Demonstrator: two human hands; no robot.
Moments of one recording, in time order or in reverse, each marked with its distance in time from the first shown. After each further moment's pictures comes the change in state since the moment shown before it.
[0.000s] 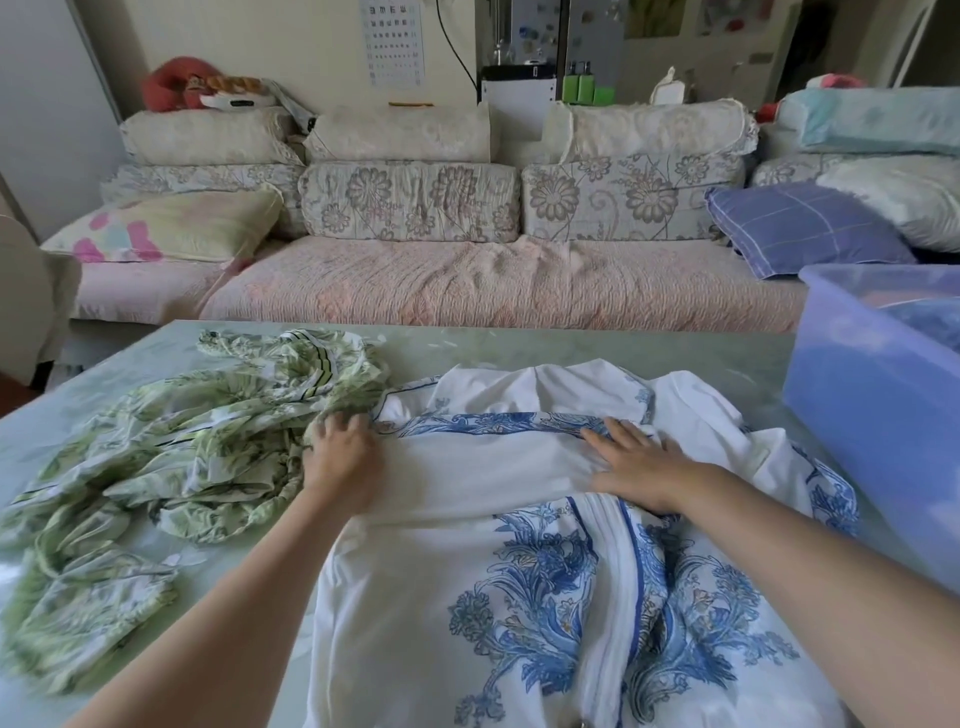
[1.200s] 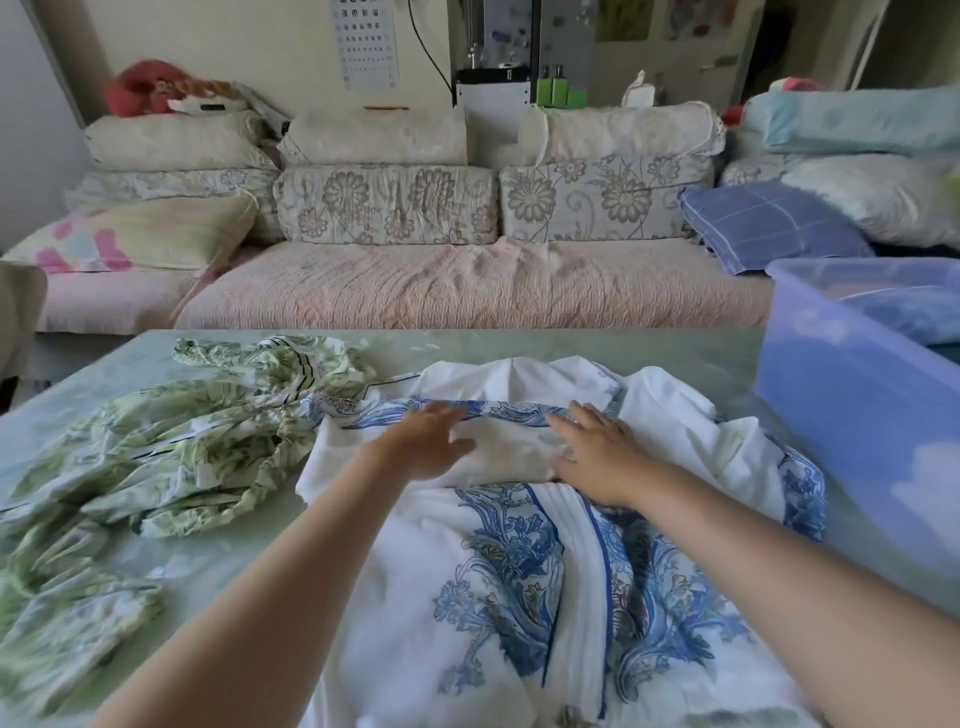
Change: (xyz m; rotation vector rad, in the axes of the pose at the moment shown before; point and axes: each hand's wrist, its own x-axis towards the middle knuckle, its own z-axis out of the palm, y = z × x) left_hand 0.006 0.083 -0.002 0.140 -0.401 0.461; right_hand -0.016 -0.037 -0.008 0.131 0.238 -0.083
